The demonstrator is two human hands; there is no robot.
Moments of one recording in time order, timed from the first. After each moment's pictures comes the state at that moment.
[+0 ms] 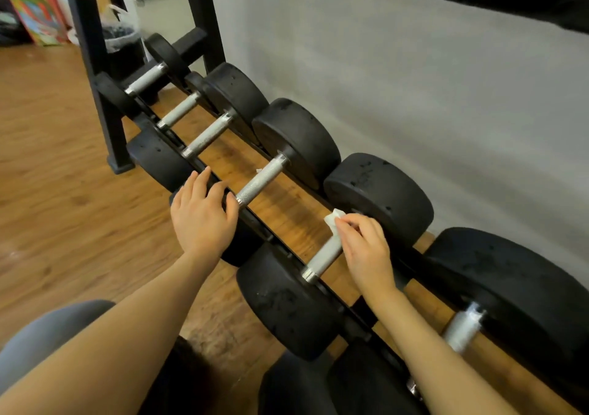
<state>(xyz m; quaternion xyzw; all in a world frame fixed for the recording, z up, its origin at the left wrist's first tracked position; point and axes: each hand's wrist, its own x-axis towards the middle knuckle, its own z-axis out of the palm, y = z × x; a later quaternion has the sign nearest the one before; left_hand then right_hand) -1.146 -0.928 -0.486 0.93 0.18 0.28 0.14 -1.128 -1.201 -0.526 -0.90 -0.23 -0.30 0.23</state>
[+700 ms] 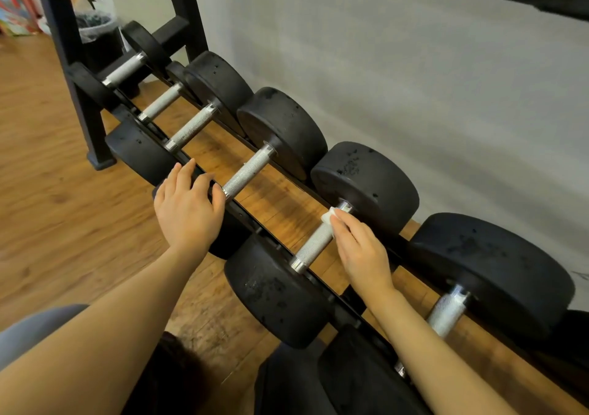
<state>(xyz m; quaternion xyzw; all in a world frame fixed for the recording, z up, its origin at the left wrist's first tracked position) -1.146 -0.930 -0.487 0.93 0.18 0.29 0.14 -1.143 -1.221 -0.531 -0.89 -0.29 -0.31 0.16</state>
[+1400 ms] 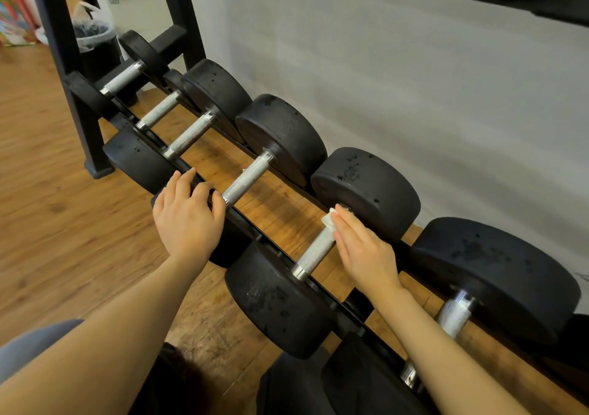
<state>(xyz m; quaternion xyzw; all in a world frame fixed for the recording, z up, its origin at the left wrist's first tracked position) -1.144 -0.929 -0.488 0.93 0.18 0.30 0.15 -1.135 -1.224 -0.520 -0.92 -0.27 -0.26 0.14</state>
